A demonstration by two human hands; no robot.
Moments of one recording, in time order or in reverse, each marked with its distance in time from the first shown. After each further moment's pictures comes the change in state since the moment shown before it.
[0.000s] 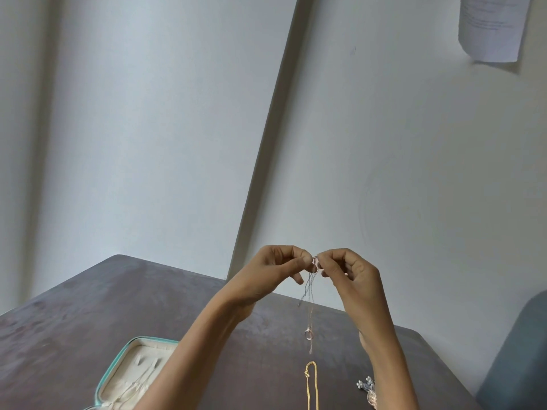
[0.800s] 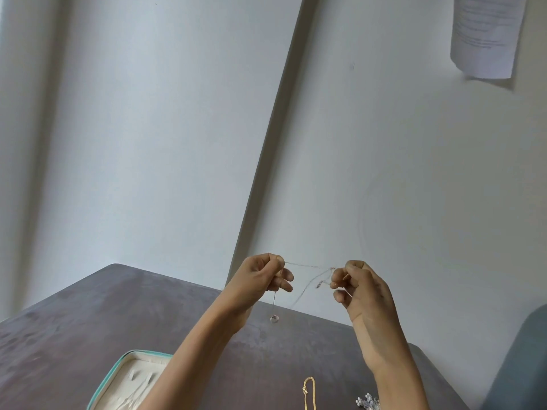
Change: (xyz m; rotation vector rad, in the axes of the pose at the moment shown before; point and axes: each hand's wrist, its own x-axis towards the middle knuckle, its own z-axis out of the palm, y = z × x) left_hand 0.010 -0.019 -0.012 -0.062 0.230 -0.081; right_hand -0.001 -0.008 -0.007 0.500 0.056 0.178
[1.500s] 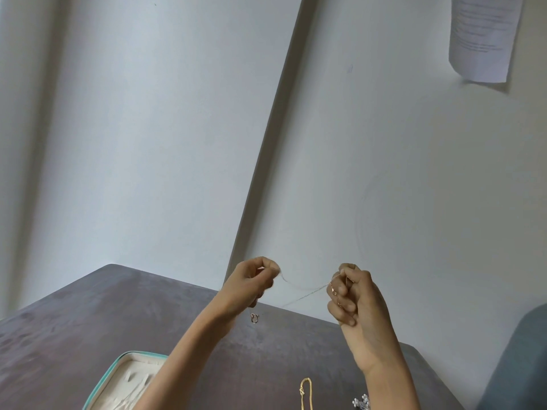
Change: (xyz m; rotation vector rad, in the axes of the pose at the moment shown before) left_hand 0.000 -0.012 -0.011 0.113 0.006 -0.026; right_hand 0.000 0.001 0.001 0.160 -0.070 0.133
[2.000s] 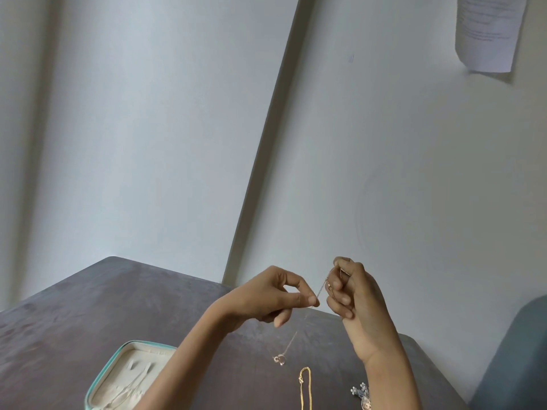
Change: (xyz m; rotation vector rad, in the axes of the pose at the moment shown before) left_hand -0.011 0.013 0.014 0.192 -0.474 0.003; right_hand -0.002 0.000 -0.003 -0.122 -0.024 0.007
